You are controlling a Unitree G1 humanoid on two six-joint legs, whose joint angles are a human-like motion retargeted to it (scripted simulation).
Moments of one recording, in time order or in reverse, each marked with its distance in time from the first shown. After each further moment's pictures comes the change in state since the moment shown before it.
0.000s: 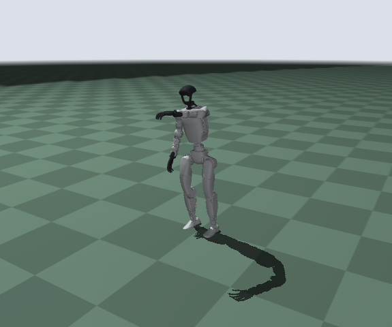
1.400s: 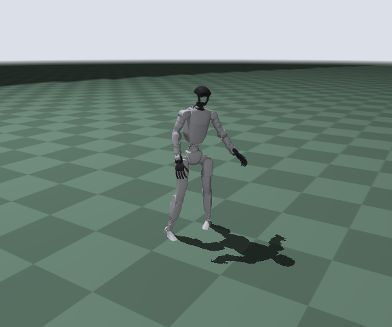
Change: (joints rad) left arm 1.245 -0.270 1.086 0.694 0.004 -0.004 0.240; right arm -0.183 0.117 0.079 -0.056 -0.265 -0.131 -0.127; waist 0.274 -0.210 0.111; left_leg 0.186 0.001 -0.555 -0.077 -0.038 -0.015; right_leg -0.120 -0.042 0.404 0.175 0.015 -0.076
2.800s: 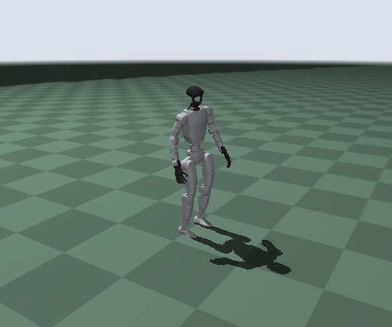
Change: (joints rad) left arm 0.169 -0.302 -0.291 -0.266 0.163 -0.103 -0.239; right arm 0.200 -0.125 -0.296 -0.095 0.150 -0.043 0.240; waist -0.260 0.156 -0.079; left_leg -0.188 -0.018 0.659 0.172 -0.036 0.047; right_leg 0.049 0.095 -0.050 -0.137 -0.004 0.061
